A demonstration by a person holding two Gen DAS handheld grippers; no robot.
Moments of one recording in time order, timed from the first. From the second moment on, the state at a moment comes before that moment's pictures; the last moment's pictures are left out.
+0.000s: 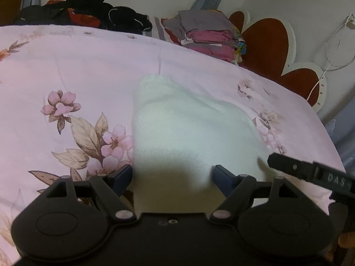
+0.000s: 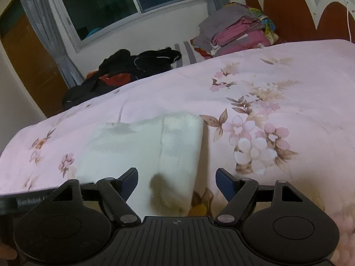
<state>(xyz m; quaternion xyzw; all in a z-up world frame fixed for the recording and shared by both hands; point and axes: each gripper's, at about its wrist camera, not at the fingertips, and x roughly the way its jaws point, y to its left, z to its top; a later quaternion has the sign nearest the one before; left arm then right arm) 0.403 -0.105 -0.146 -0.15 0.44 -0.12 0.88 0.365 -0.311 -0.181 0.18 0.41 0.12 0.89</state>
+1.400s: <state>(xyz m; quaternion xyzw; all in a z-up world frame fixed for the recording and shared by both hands) 0.403 -0.085 -0.141 -0.19 0.43 -0.16 0.87 0.381 -0.313 -0.203 0.29 0.43 0.22 0.83</state>
